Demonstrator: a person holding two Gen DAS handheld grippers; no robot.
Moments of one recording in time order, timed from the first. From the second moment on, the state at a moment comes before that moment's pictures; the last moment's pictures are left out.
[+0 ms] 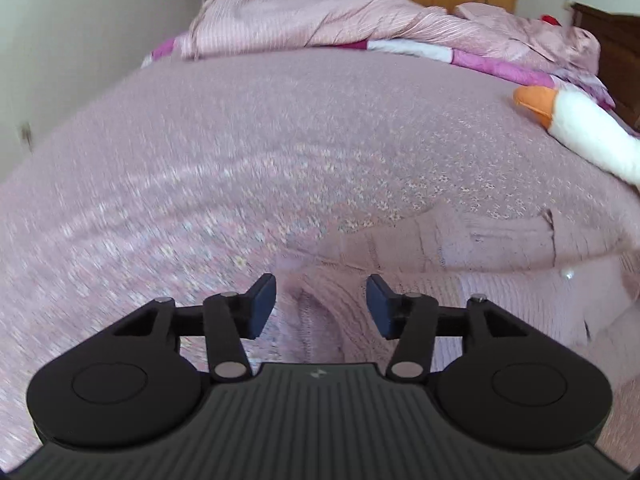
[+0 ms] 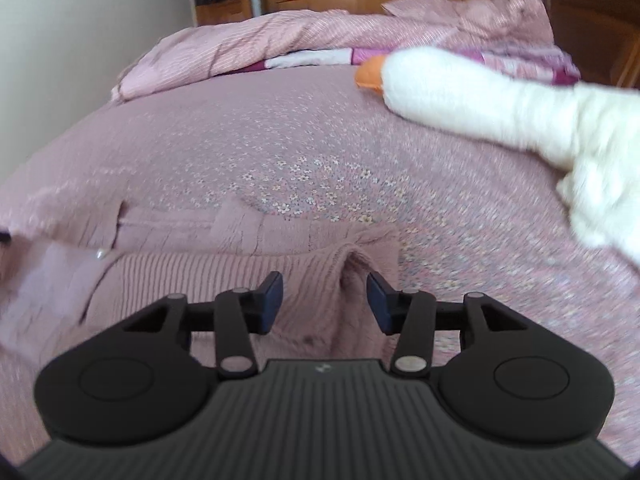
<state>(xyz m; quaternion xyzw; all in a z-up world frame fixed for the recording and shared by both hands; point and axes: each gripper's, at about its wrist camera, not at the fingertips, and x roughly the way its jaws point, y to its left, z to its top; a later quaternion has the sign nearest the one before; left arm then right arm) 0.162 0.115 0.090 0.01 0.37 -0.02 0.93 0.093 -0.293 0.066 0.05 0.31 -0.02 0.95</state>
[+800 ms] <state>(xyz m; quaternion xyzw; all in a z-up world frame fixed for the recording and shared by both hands) 0.131 0.024 0.043 0.21 0.39 -0.15 0.88 0.085 -0.196 0.050 -0.19 0.32 0.11 0.92</state>
